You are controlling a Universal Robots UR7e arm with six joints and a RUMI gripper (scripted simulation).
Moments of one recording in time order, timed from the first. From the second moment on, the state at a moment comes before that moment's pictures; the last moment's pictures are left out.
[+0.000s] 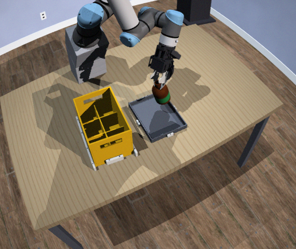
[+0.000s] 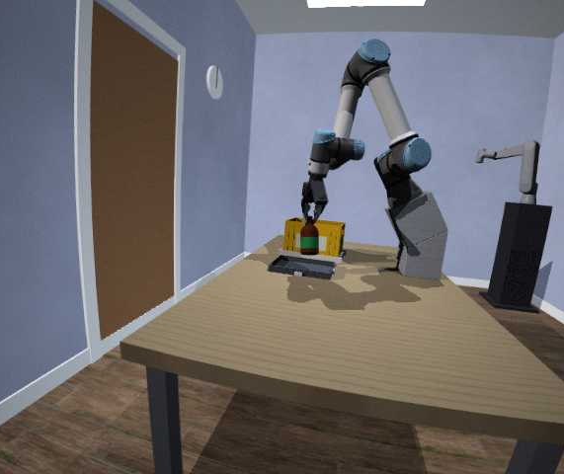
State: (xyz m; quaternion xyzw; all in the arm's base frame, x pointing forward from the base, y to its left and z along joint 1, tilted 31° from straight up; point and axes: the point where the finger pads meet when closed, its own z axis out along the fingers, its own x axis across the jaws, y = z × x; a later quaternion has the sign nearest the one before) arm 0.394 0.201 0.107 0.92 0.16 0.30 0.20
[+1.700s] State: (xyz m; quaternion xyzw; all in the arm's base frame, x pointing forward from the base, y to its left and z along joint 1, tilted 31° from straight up) arm 0.394 0.187 0.106 0.92 0.16 0.30 0.20
